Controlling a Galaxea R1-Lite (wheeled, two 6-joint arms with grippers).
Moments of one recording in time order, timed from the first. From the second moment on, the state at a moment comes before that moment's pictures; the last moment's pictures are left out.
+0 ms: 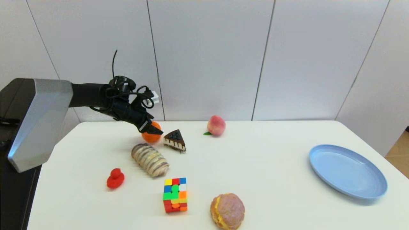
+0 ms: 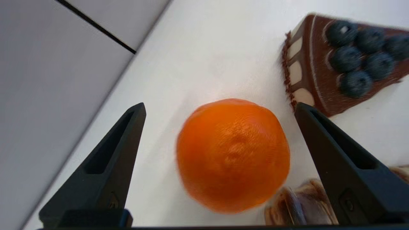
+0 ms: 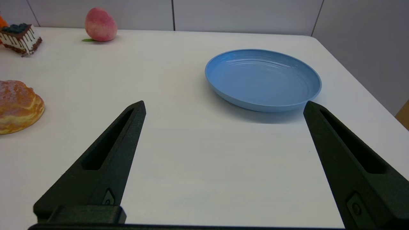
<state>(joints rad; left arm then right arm) -0.10 2.32 -1.92 0.47 -0.47 0.78 0.00 0.00 0.00 0.00 0.02 -0.03</state>
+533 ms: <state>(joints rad) 0.01 1.91 -1.82 0.55 -0.47 0.74 0.00 0.00 0.00 0.00 0.02 -0.03</state>
